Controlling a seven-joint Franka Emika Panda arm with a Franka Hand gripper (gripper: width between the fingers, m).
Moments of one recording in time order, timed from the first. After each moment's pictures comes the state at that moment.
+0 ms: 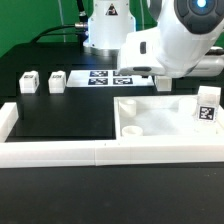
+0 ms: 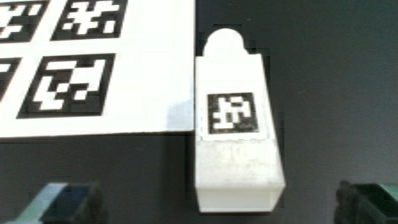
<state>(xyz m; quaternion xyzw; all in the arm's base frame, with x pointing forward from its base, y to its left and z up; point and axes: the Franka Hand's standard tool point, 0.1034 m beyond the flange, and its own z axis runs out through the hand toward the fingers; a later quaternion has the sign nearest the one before) 0.402 0.092 0.028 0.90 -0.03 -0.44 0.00</state>
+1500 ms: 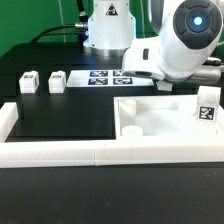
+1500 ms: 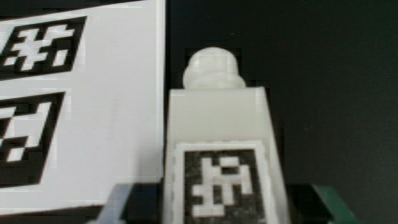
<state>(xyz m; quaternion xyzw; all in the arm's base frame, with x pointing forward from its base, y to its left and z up) 0.369 0.100 0.010 0.89 -0.06 -0.45 0.02</state>
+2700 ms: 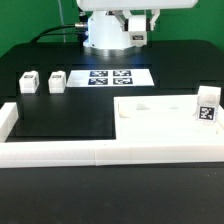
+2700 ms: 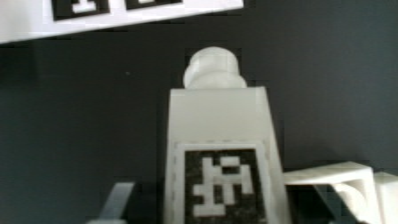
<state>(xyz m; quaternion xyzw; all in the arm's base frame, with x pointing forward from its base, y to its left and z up) 0.461 0.029 0.141 0.99 -0.08 -0.13 -0.04</state>
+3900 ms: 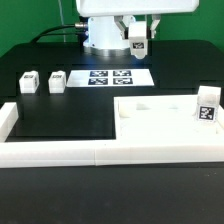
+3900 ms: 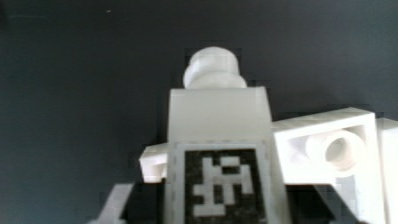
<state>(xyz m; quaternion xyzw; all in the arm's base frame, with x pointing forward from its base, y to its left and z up) 0.495 0.024 0.130 1.00 -0.09 -0.02 -0.03</state>
